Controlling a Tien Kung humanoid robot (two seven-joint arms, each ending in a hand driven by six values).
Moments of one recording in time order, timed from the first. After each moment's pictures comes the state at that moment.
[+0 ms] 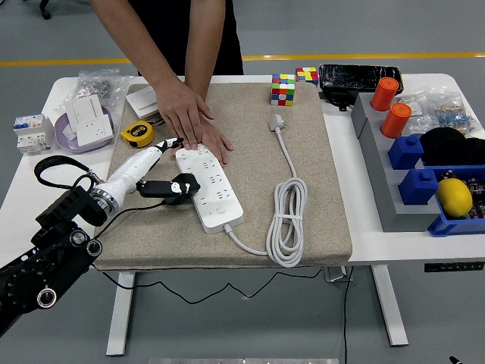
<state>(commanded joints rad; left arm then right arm) -0.37 0.24 -1.03 -1.16 1.72 0.08 -0.02 0.08 -0.15 1.56 0.18 -1.75 -0.01 0.03</state>
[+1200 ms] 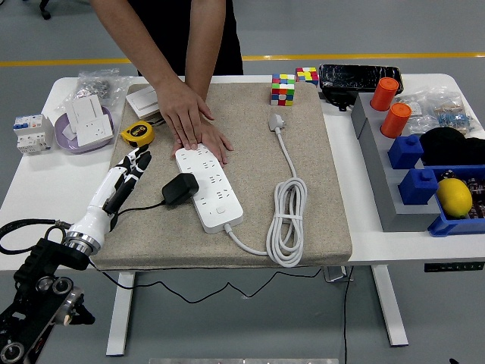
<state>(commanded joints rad) 0.00 0.16 -1.25 -1.44 1.42 0.10 -0.06 0.07 -0.15 1.57 0.18 -1.75 -0.01 0.03</state>
